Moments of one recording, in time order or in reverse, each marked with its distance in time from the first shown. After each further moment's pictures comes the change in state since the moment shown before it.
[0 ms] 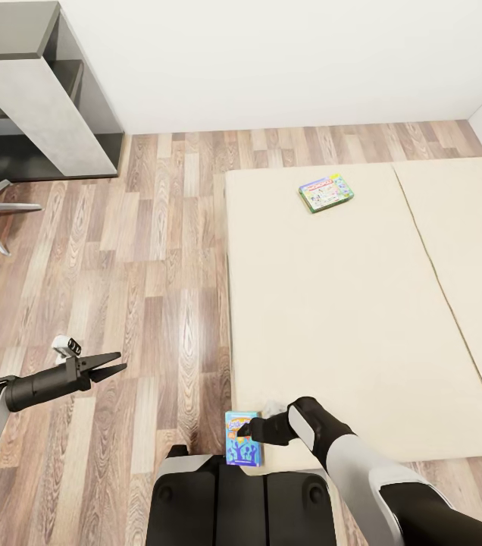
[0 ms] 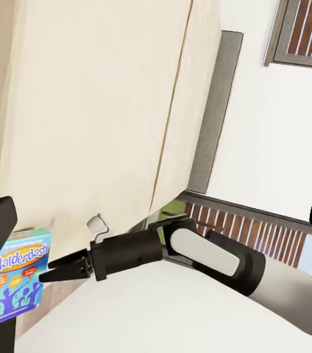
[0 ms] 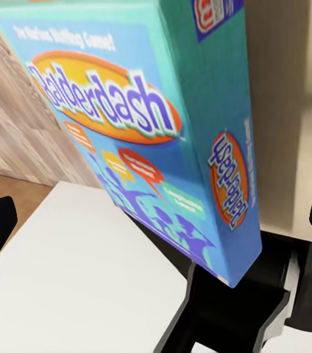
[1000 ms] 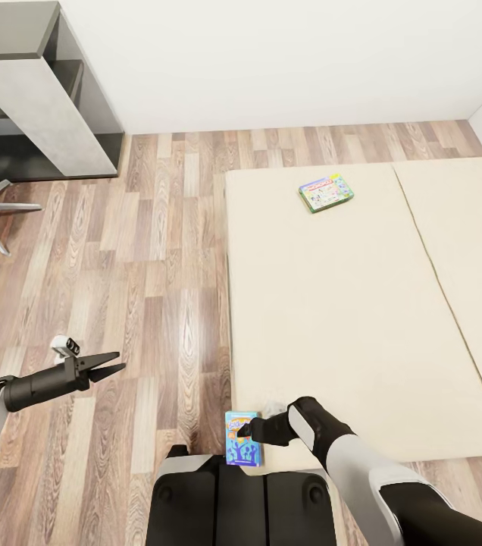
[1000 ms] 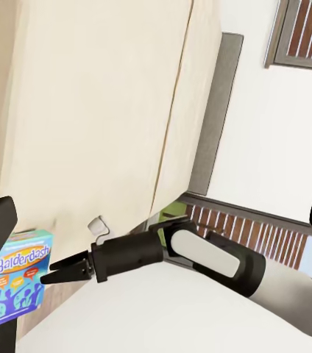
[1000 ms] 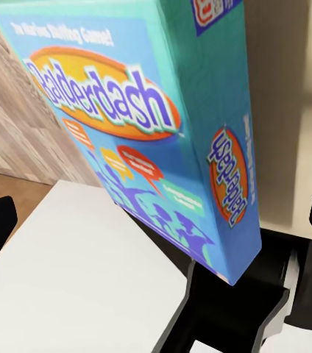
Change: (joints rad) left arm 0.000 0.003 0.006 0.000 0.000 0.000 -0.001; right arm 0.000 0.000 0.000 0.000 0.000 0.005 -0.001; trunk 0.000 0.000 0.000
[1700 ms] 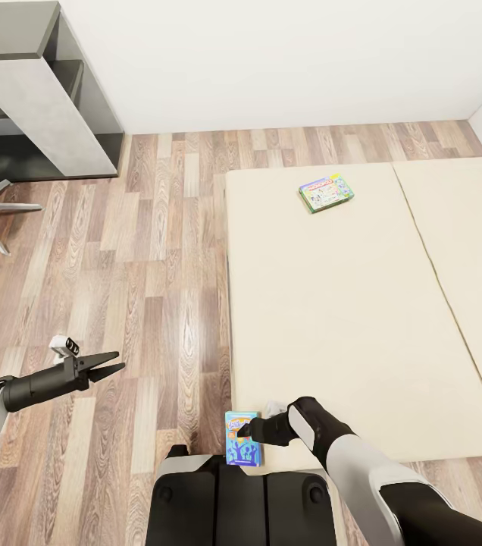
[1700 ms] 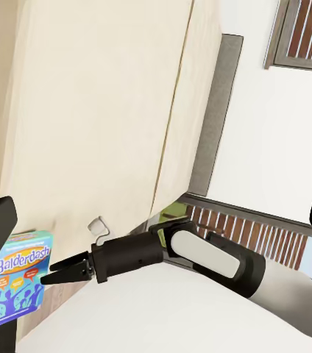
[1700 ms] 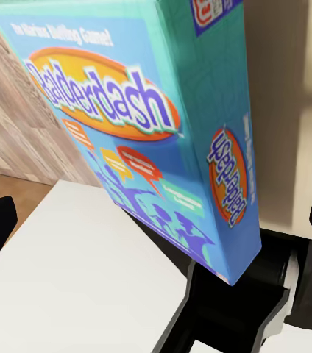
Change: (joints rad) left arm 0.000 0.000 0.003 0.000 0.000 0.000 0.000; right arm 0.000 0.000 0.000 0.000 -0.001 0.000 -0.001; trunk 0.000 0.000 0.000
